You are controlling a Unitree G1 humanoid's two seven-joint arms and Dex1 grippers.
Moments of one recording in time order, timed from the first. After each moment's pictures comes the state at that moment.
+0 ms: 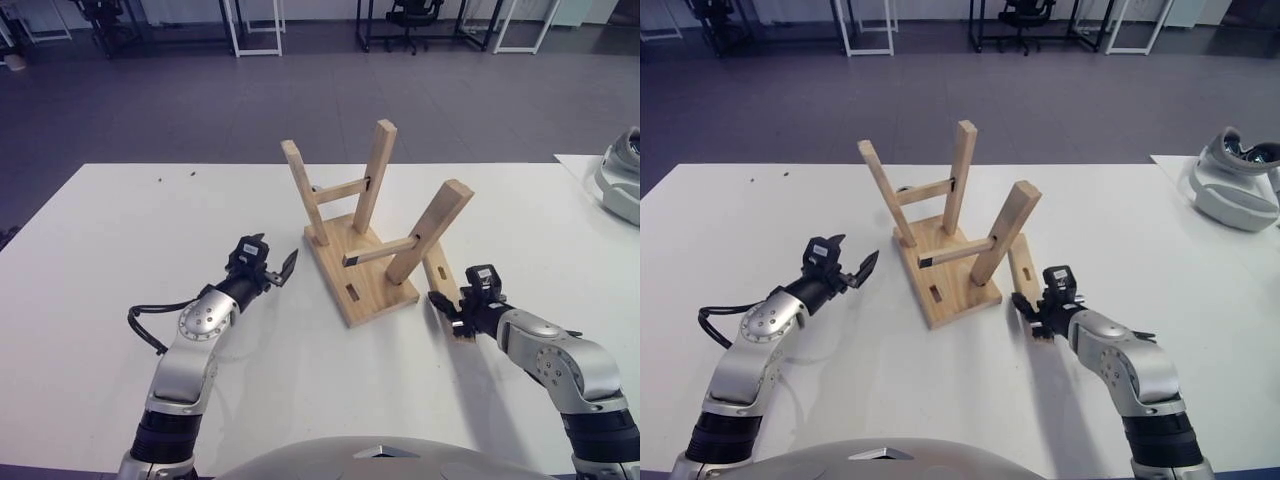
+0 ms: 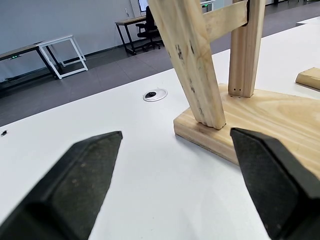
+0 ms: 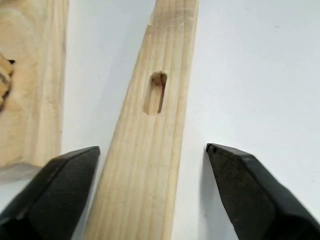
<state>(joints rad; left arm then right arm) 0.02 0.28 -0.07 -0.33 -0.09 0.40 -0.32 0.04 -0.53 -0.02 -0.29 0.57 0.91 0.08</state>
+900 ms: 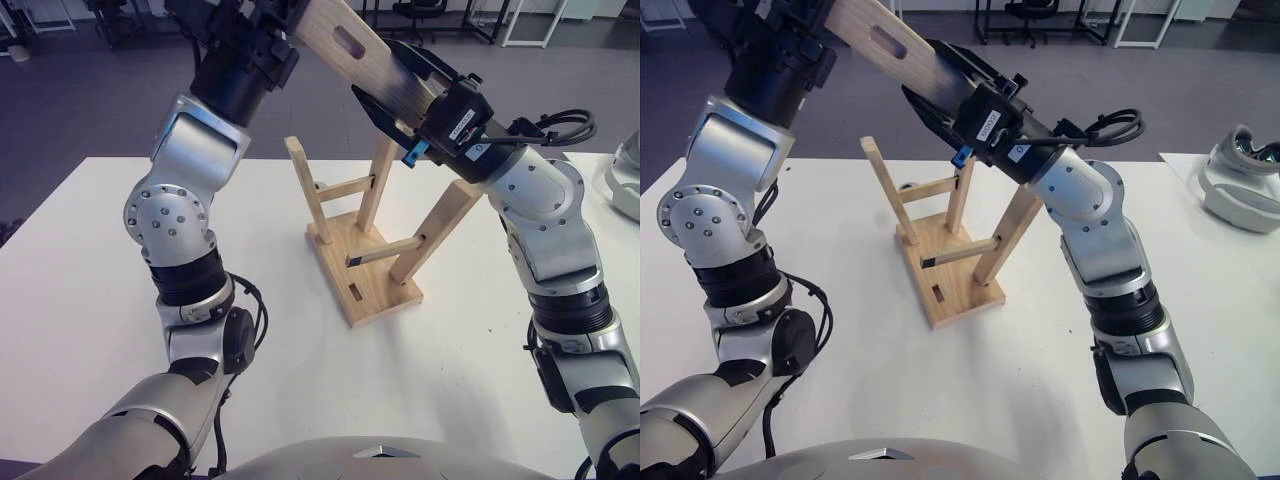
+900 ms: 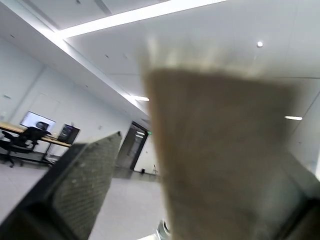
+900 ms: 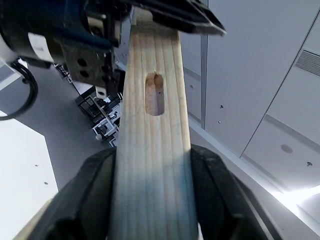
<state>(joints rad) -0.87 0.10 0.28 -0.31 -1.15 0.67 -0.06 -0.68 -0.52 0.16 -0.31 0.09 -0.01 0.47</state>
